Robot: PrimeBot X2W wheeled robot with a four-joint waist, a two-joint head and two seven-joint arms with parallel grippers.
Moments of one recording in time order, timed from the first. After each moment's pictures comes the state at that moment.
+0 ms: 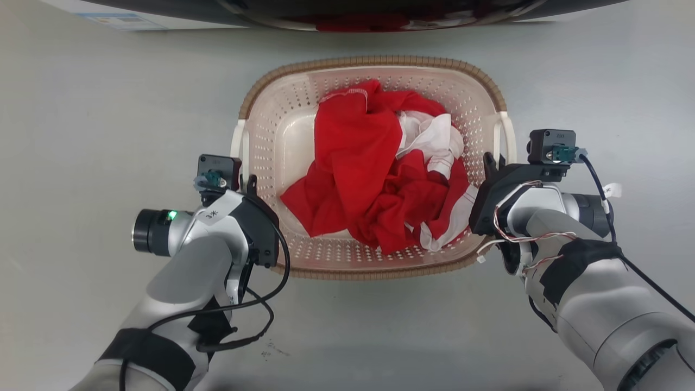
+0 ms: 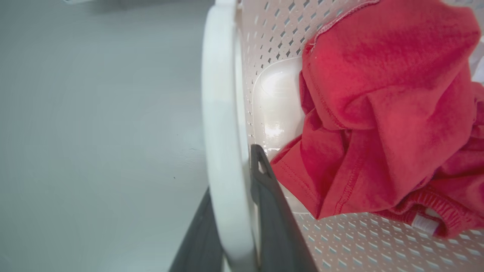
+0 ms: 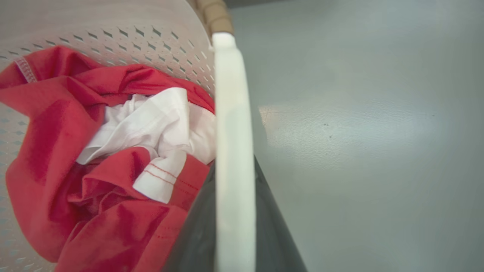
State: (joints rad) left arm -0.91 0.05 -0.84 1.12 -0.82 0.11 -0.07; right arm -1.04 -0.08 1.06 1.21 1.14 -0.13 -0.12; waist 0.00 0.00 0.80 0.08
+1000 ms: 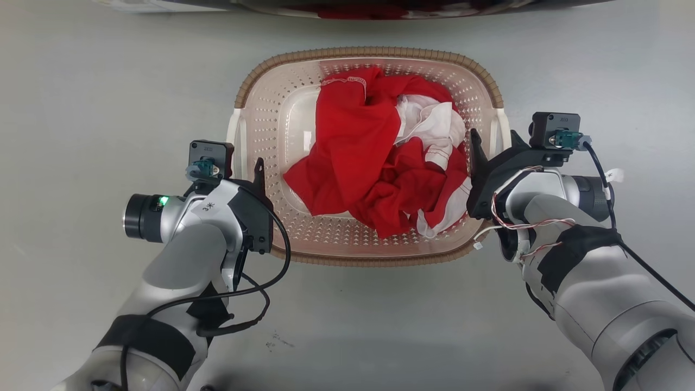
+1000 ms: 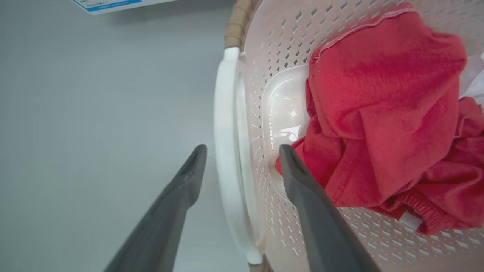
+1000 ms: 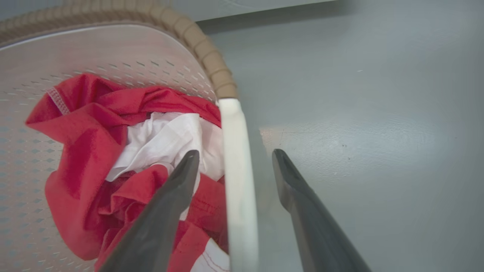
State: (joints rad) left arm -0.98 0.03 -0.82 1.22 -0.81 0.10 -0.15; right arm -1.09 -0.07 1.07 1.22 1.14 -0.13 -0.18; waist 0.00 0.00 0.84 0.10
